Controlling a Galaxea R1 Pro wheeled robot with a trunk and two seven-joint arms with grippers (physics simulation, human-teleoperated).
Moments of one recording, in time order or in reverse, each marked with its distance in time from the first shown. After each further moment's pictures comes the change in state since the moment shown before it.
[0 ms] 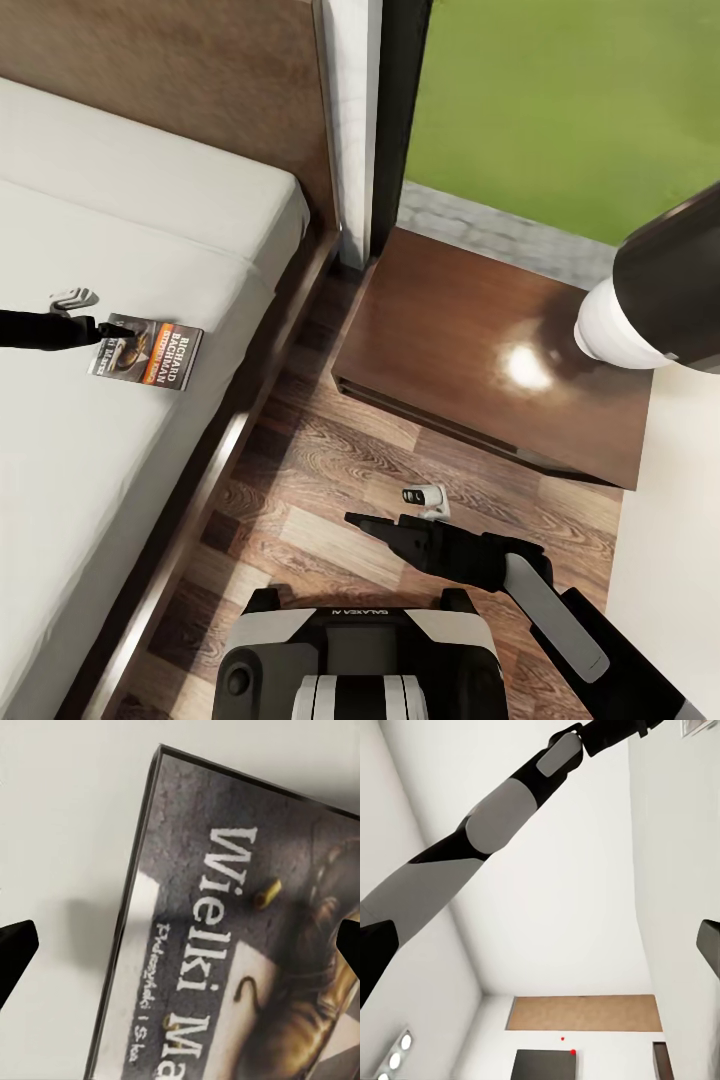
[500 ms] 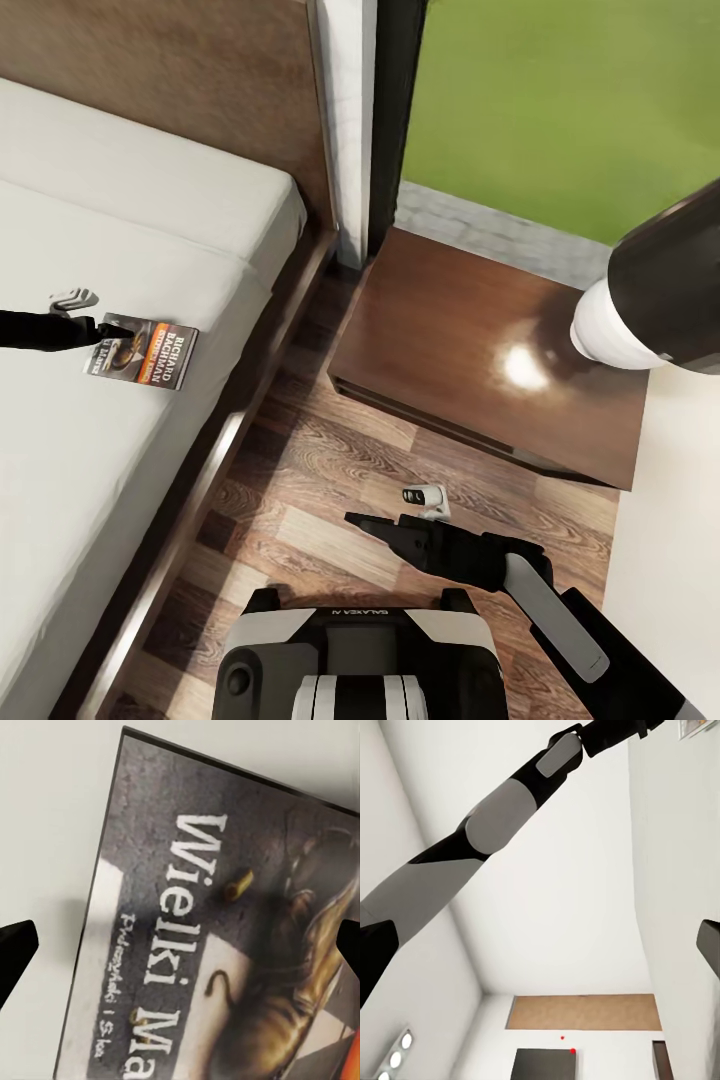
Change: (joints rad) left arm 0.000 0.000 0.000 0.001 -0.001 0.006 0.001; right arm 0.000 0.000 -0.001 0.000 0.000 0.000 0.000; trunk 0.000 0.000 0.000
